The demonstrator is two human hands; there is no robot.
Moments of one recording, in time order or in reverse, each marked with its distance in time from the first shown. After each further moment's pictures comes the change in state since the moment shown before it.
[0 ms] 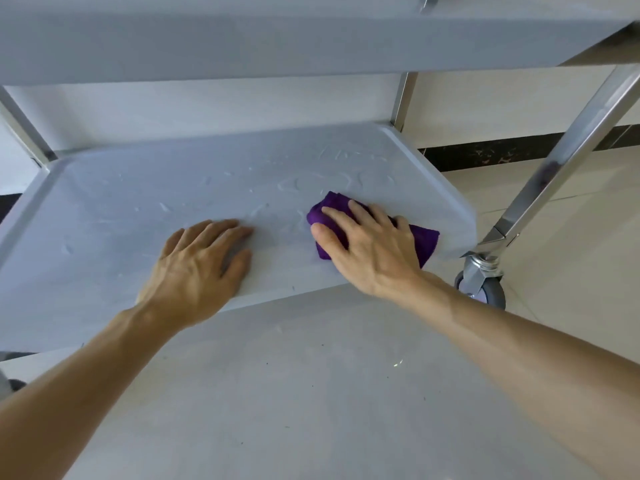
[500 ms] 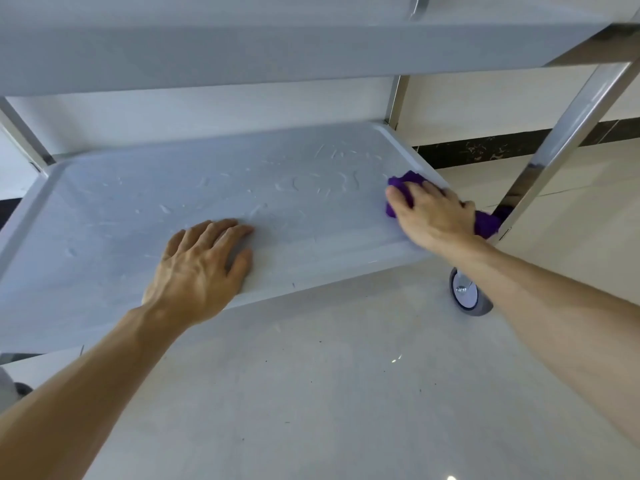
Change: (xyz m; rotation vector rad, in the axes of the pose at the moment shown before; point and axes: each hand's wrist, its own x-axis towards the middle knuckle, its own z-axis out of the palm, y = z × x) left_hand 0.003 0.002 0.007 0.066 -0.025 -0.017; right_hand 0.032 0.090 -0.027 0.035 0.000 0.360
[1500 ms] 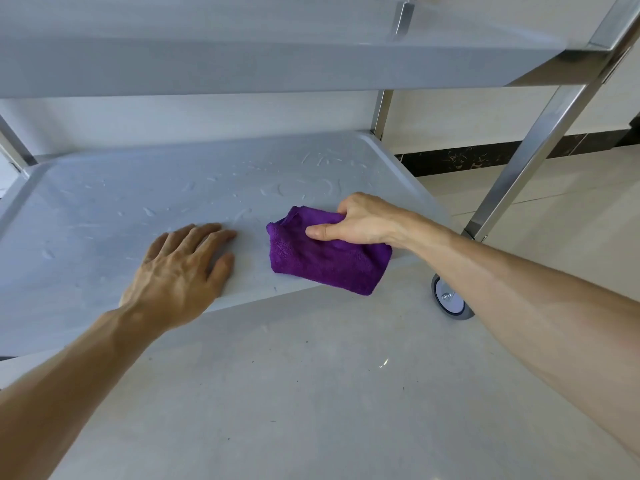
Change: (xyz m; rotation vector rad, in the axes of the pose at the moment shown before) left_hand -0.007 -0.007 -0.003 0.027 -0.022 0.010; right_hand -0.030 -0.074 -0.032 0.188 -0.487 -0.187
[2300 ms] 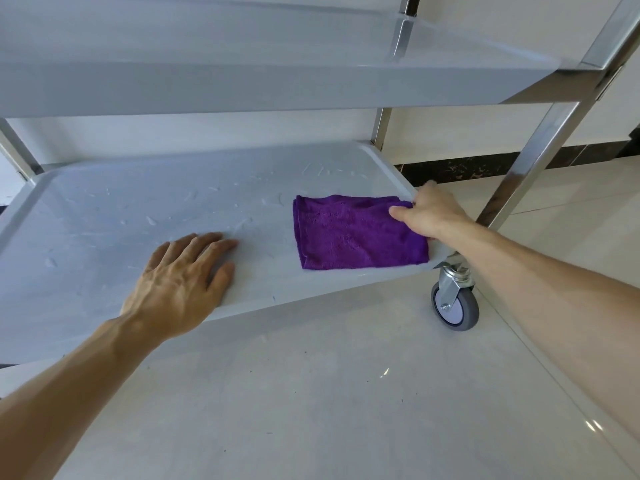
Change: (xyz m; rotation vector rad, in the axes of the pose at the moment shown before) left_hand 0.000 0.003 -0.003 0.015 0.014 0.012; right_hand 0.010 0.073 -0.039 0.118 0.358 0.297
